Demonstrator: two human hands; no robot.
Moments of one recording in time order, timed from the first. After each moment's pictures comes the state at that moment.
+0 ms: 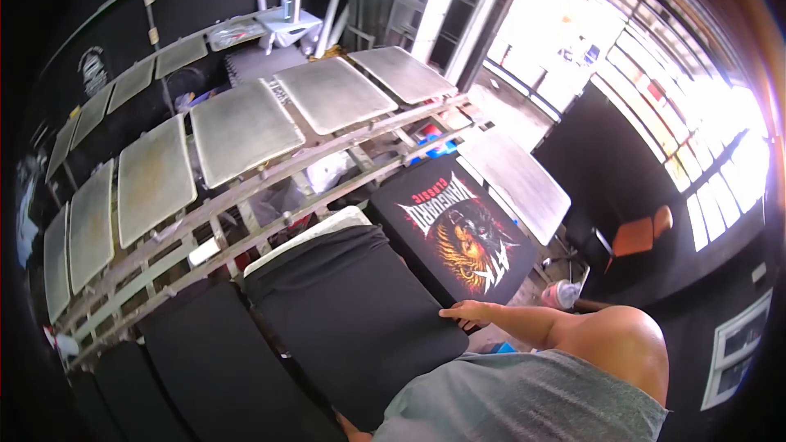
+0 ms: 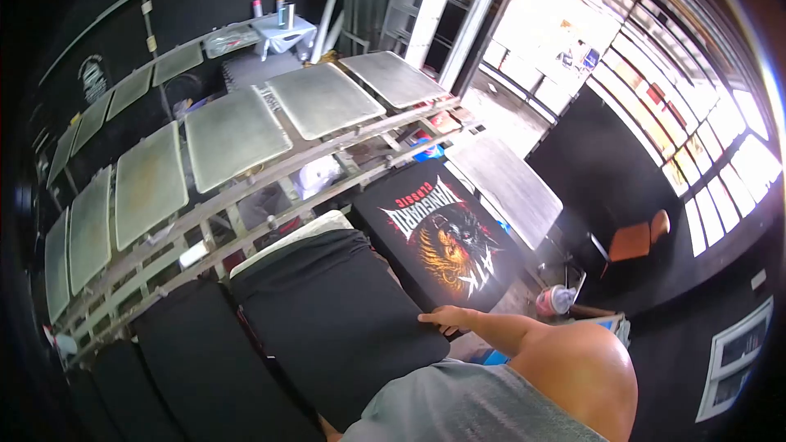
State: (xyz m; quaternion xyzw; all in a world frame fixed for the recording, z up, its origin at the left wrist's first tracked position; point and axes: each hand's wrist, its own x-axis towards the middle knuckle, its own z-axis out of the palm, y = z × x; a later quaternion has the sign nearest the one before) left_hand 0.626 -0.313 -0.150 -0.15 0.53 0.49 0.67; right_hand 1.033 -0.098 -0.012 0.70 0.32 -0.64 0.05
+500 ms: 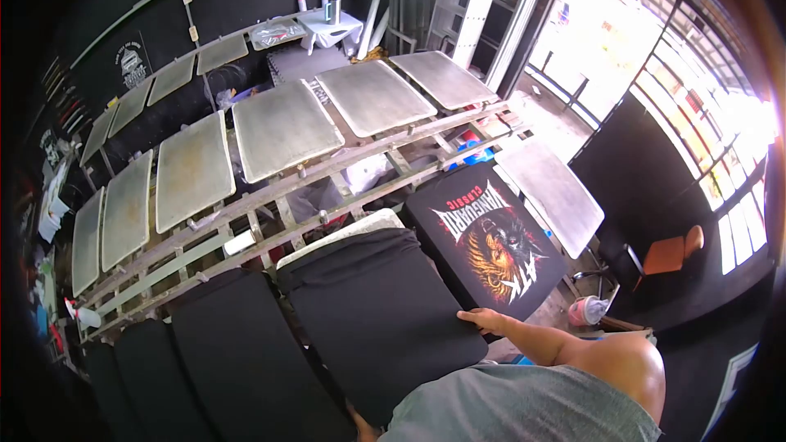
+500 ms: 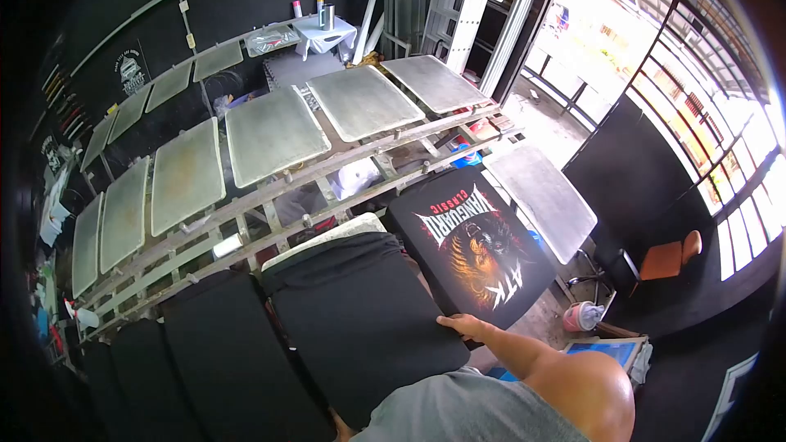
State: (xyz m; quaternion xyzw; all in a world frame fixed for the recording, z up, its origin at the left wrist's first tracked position) left_hand 0.620 -0.350 -0.169 -0.15 0.54 0.49 0.67; right_hand 1.025 -0.099 -0.039 0.72 0.32 -0.62 -0.03
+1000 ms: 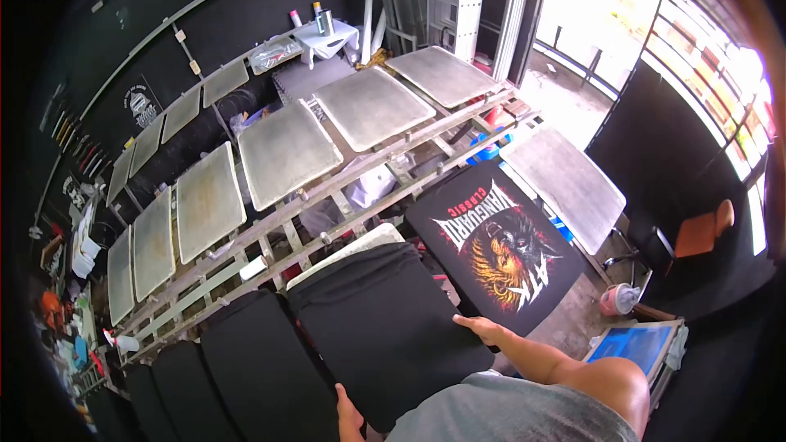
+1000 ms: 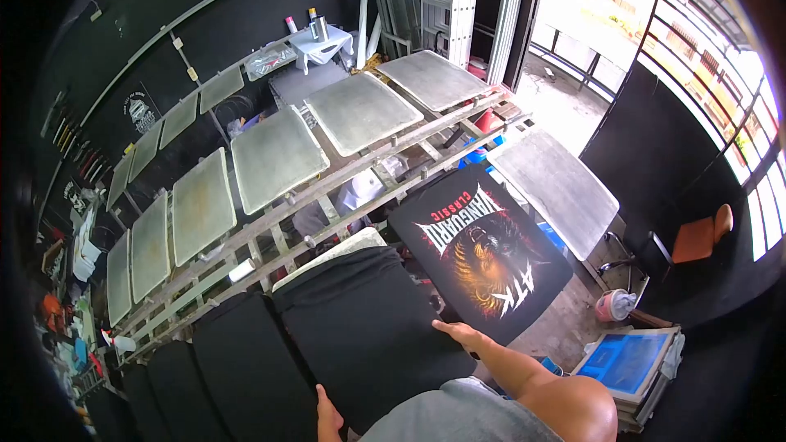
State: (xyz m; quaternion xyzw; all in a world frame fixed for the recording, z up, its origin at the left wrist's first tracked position) left_hand 0.595 -0.246 -0.064 0.00 0.61 0.48 0.63; right_hand 1.019 -0.089 -0.079 0.62 0.18 -0.74 -0.16
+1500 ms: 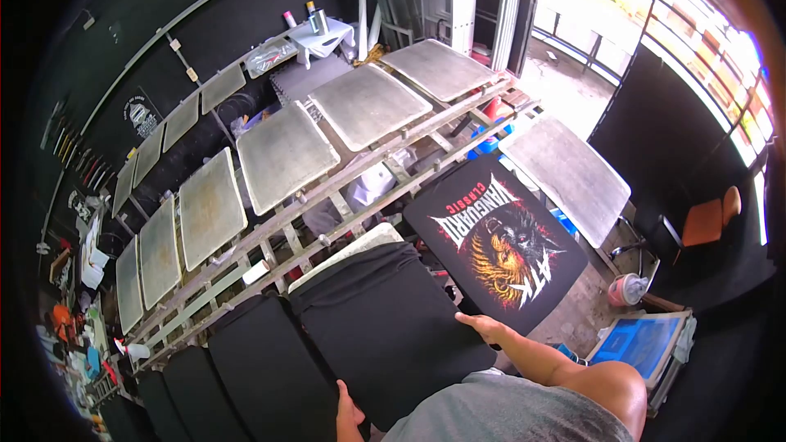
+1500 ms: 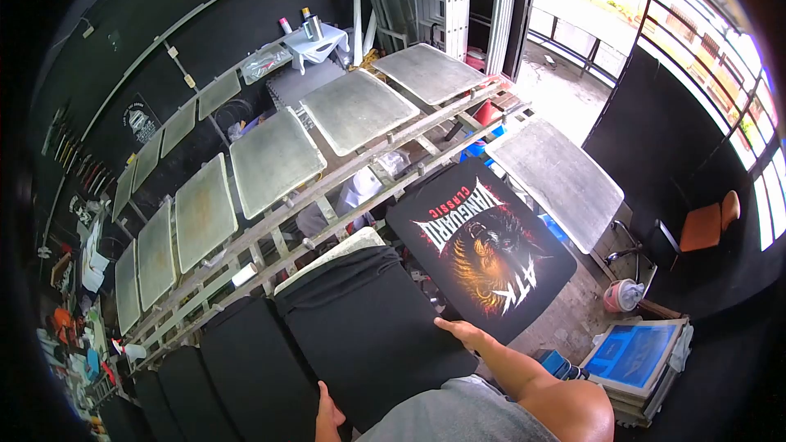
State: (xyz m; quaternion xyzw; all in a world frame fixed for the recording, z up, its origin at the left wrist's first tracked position) left_hand 0.567 -0.240 -0.095 -0.01 0.53 0.39 0.75; right_hand 1.024 -0.093 -0.085 0.58 0.16 -0.78 -0.19
